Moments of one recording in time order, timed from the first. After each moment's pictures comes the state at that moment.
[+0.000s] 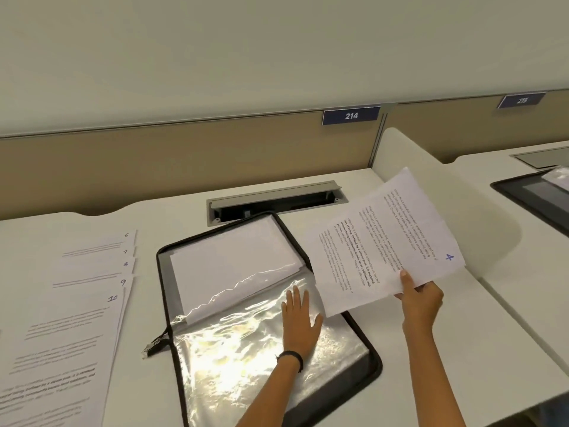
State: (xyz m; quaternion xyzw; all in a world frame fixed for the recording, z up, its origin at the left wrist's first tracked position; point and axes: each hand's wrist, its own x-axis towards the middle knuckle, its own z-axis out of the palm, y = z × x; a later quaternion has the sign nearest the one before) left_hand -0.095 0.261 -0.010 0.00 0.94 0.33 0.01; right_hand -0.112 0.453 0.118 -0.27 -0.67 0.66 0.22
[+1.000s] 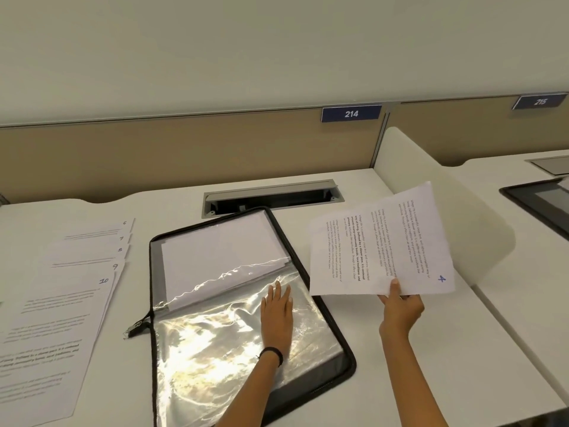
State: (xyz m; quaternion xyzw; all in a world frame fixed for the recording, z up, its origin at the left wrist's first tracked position) left_hand -0.097 0.281 -0.013 -0.11 0.90 0.41 -0.07; right_hand -0.120 0.479 0.089 -0.30 -0.57 0.73 0.22
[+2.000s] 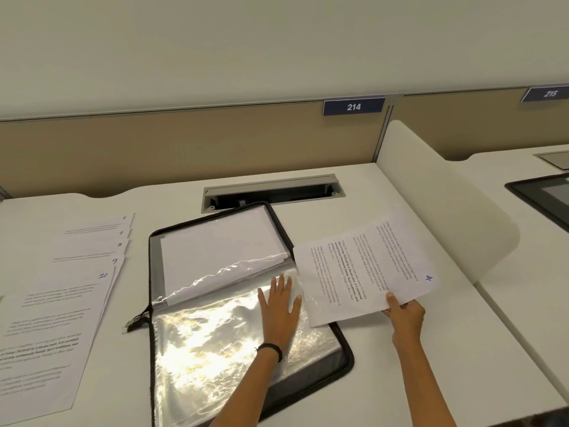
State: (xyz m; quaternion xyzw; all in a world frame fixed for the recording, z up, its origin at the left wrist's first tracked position) left_hand -0.097 0.282 -0.003 -0.06 0.94 0.33 -0.06; right_hand -0.123 0.517 0.042 -0.27 -0.63 0.72 0.10
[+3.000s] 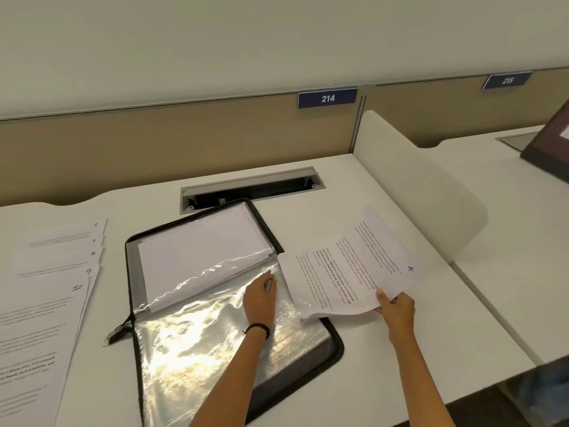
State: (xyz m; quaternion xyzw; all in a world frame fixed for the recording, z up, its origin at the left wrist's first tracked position) left_hand -0.115 0.277 0.017 -0.18 0.85 0.48 -0.13; right_hand -0.106 0.533 0.032 -0.30 -0.70 0.64 0.07
